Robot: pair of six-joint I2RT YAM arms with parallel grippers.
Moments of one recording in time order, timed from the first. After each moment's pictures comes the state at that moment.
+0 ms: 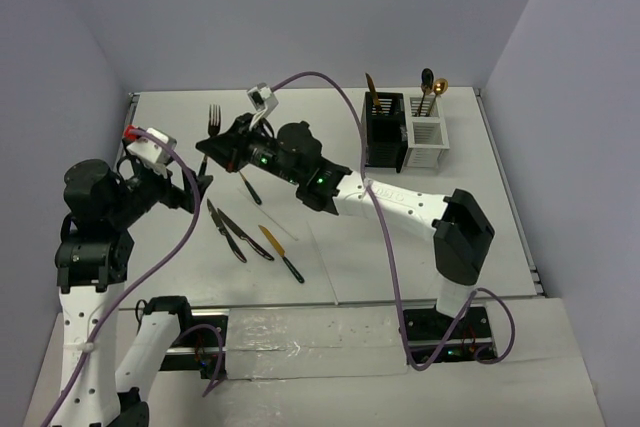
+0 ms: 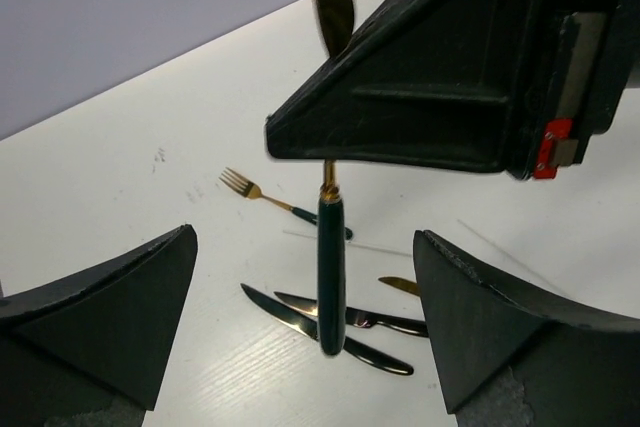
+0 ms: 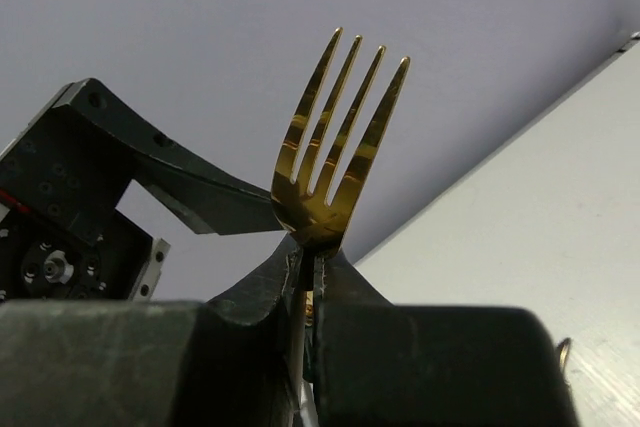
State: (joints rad) left arm -0.01 0.69 1.08 -0.62 0.52 0.20; right arm 1.01 1.79 1.50 0.46 -0.09 0.63
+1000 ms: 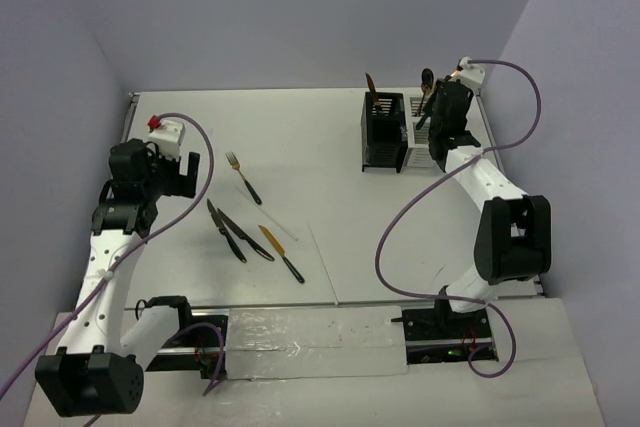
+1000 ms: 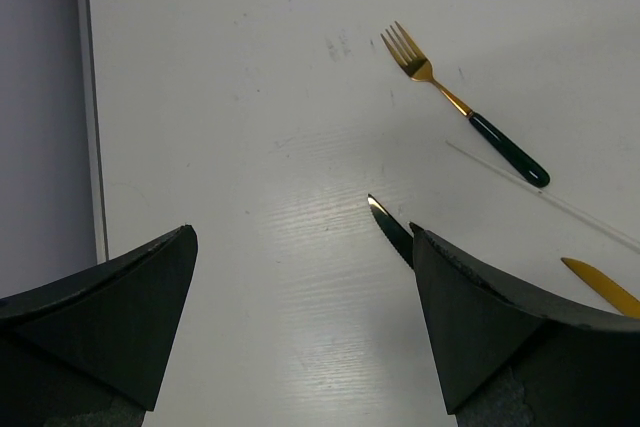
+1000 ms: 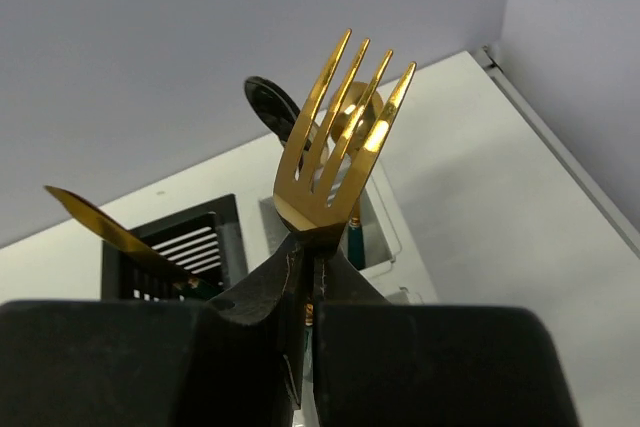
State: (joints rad) left arm -0.01 0.91 0.89 -0.47 0.06 0.25; right arm 0.08 1.56 1.12 0.29 0.38 0.28
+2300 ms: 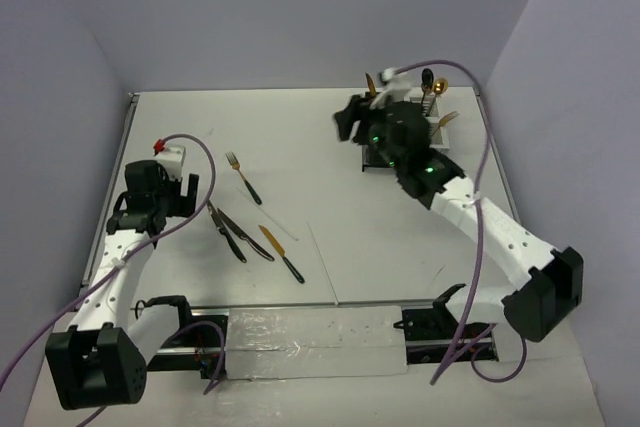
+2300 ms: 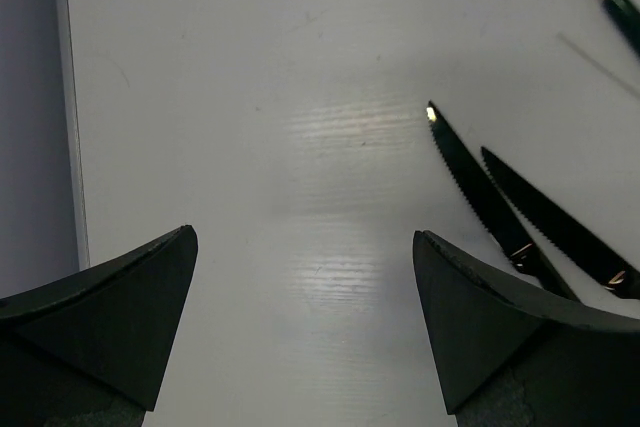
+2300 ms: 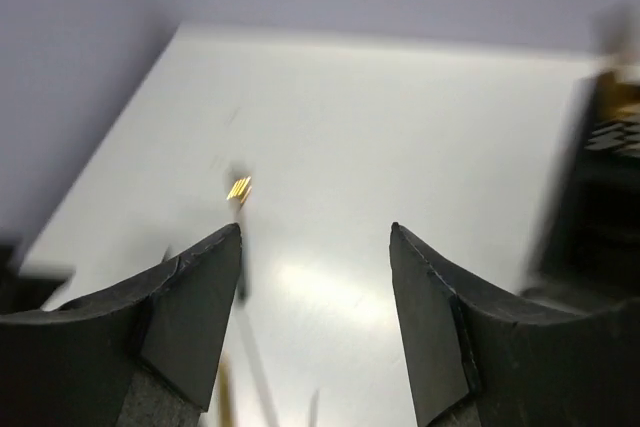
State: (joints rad) left arm 0.02 0.96 0.69 -0.40 -0.06 0.25; right arm 0.52 1.25 1.15 -0.02 0.17 0.34
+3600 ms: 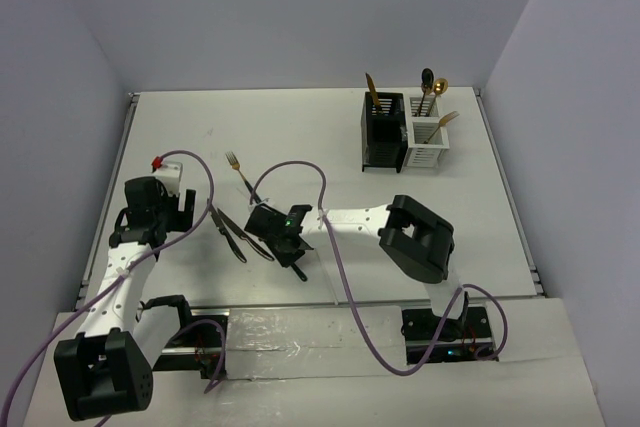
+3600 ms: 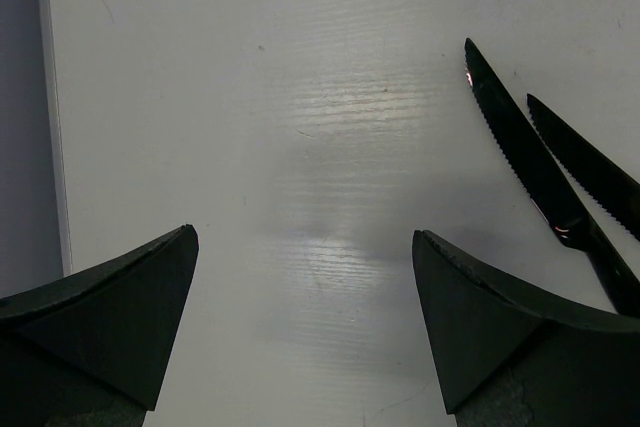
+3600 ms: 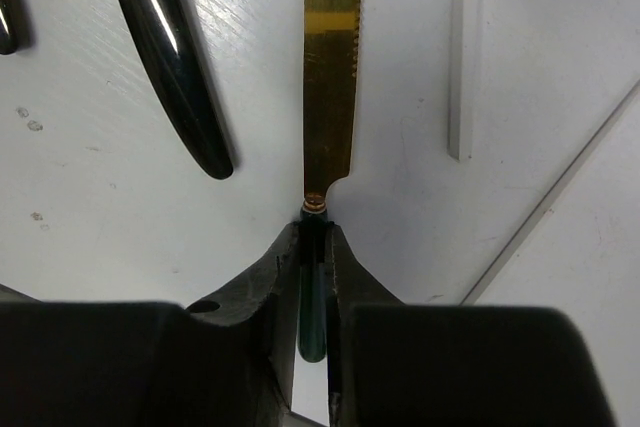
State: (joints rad) left arm 0.09 0.91 0.54 -0.36 -0.07 0.27; right arm 1.17 1.98 1.37 -0.63 0.18 0.47
